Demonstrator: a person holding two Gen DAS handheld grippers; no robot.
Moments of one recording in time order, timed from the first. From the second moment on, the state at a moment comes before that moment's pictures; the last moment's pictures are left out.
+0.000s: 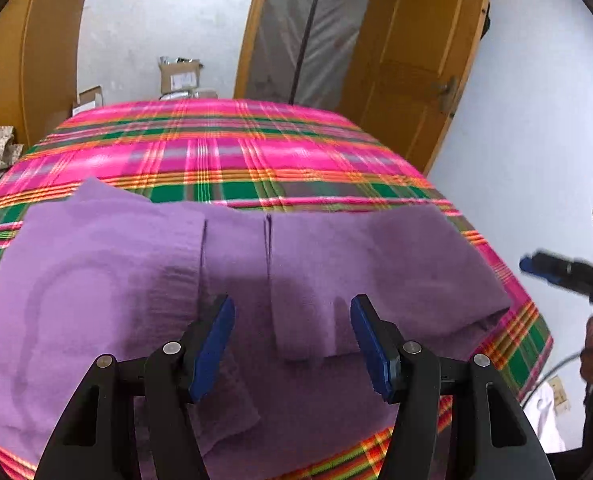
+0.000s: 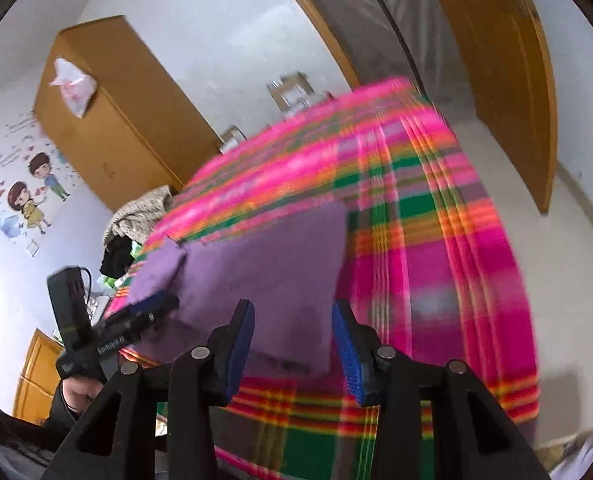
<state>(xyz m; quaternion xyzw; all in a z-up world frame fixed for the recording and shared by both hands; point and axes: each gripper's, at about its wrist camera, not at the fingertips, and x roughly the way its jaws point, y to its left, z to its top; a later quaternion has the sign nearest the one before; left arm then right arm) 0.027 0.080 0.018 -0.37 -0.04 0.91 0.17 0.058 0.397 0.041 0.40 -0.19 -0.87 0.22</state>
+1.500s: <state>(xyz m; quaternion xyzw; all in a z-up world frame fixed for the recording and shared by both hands) 0.052 0.147 0.004 -0.36 0.09 0.89 0.28 0.057 0.360 0.033 0.38 -0.10 -0.91 0.13</state>
